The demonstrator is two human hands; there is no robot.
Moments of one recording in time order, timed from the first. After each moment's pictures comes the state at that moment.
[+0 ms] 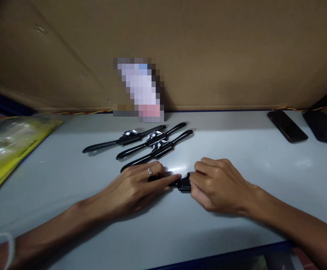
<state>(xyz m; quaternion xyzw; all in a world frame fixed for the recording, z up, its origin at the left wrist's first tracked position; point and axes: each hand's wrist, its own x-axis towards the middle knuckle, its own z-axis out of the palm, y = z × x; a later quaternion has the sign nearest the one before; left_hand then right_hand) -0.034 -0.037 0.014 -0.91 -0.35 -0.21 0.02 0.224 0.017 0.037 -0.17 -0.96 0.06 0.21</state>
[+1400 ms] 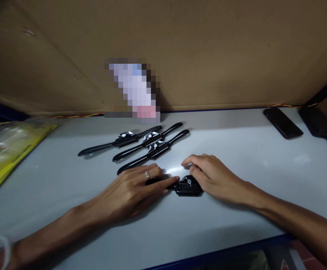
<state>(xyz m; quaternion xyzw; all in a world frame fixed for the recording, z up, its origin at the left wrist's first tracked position) -0.031 -0.039 0.011 -0.92 -0.34 -0.22 0.01 0.218 0.025 0.036 -0.34 -0.82 0.44 0.15</state>
